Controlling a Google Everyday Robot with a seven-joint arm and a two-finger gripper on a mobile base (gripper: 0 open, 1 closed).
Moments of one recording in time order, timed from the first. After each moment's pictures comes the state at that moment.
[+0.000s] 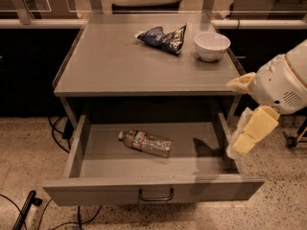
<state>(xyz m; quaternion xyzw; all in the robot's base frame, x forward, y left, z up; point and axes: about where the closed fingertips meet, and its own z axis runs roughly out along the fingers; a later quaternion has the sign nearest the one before) 0.428 -0.160 0.899 -0.59 0.76 0.17 0.23</state>
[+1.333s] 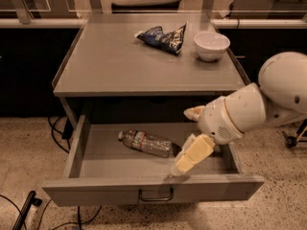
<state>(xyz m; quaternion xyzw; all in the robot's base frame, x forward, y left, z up) 0.437 -0.071 0.809 -0.54 0.75 0.26 0.26</state>
